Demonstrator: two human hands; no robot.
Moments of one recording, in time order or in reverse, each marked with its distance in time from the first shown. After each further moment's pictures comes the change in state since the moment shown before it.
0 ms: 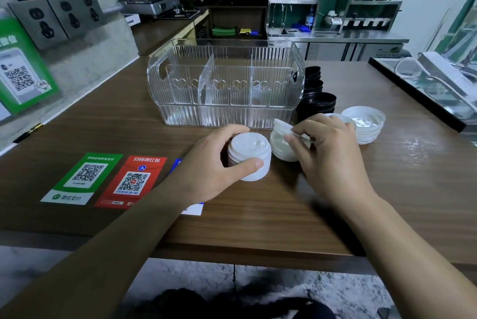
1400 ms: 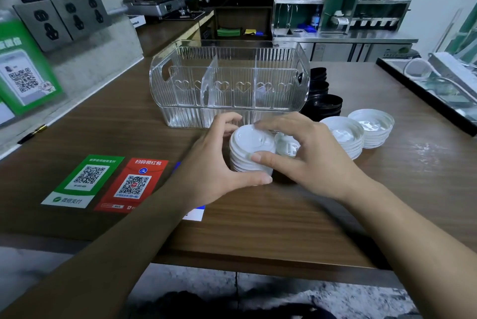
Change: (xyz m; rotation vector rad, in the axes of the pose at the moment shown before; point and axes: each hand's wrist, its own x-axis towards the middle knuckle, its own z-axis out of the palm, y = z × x) left_hand 0.000 0.005 0.000 0.009 0.090 -0.002; right_hand 0.024 -0.016 0.002 0.282 -0.338 -0.184
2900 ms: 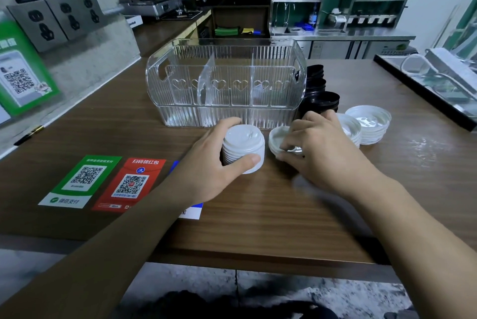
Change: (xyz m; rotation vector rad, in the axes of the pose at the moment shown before) left_hand 0.004 -0.005 0.002 0.100 -0.029 -0.087; right_hand -0.005 0.033 -0.004 -0.523 0.000 -0.051
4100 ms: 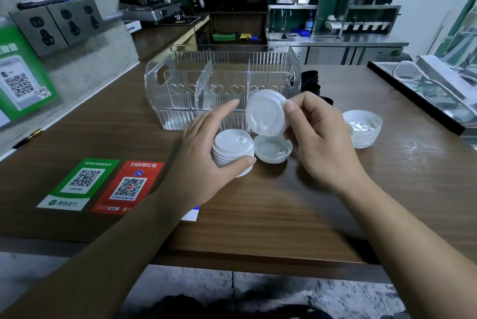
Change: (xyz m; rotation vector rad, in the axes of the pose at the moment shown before) left_hand -0.008 0.015 -0.003 -0.008 0.252 0.253; right_hand 0.010 -0.034 -0.032 0.802 0.248 0.317
